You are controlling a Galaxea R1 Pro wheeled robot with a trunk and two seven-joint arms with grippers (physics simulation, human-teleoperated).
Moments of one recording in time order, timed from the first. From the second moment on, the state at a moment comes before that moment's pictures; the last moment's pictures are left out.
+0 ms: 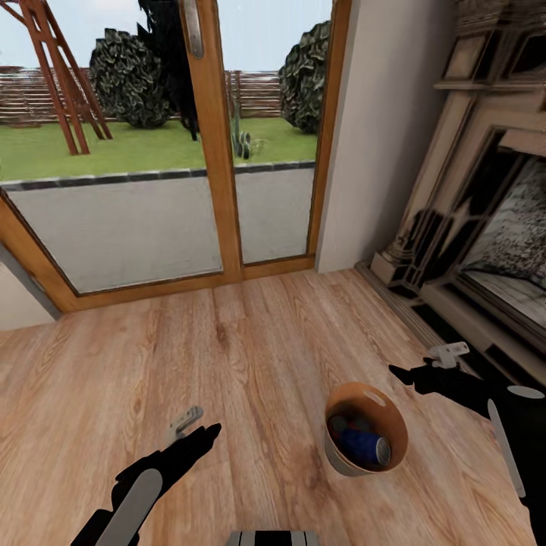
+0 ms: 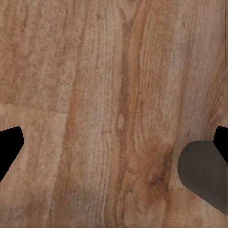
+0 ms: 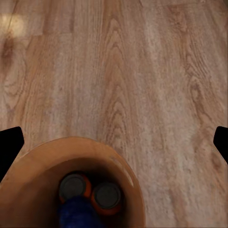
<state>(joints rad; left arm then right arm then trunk) -0.19 0.10 -0.28 -1.46 1.02 0.45 0.56 -0.38 -0.26 -0.25 -1.61 0.10 0.78 0.64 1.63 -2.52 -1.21</state>
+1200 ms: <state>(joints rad) -0.23 0.11 -0.26 -1.24 1.03 0.45 0.54 -0.27 -0.19 -0.43 -1.61 -0.01 0.43 0.65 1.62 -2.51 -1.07</state>
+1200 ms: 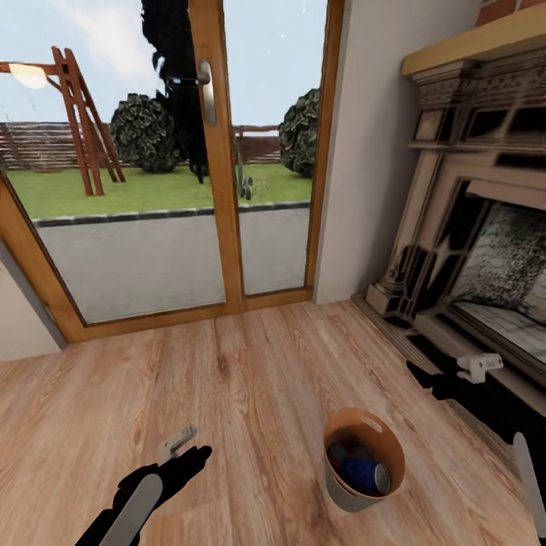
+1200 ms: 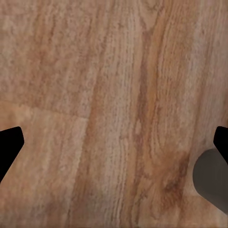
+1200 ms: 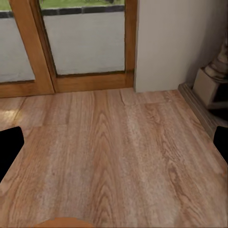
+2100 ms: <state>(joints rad) -0.24 0.11 -0.26 -1.21 1.03 0.45 0.54 -0.27 -0.19 -0.46 -1.61 -0.01 0.43 0.65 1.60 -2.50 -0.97</state>
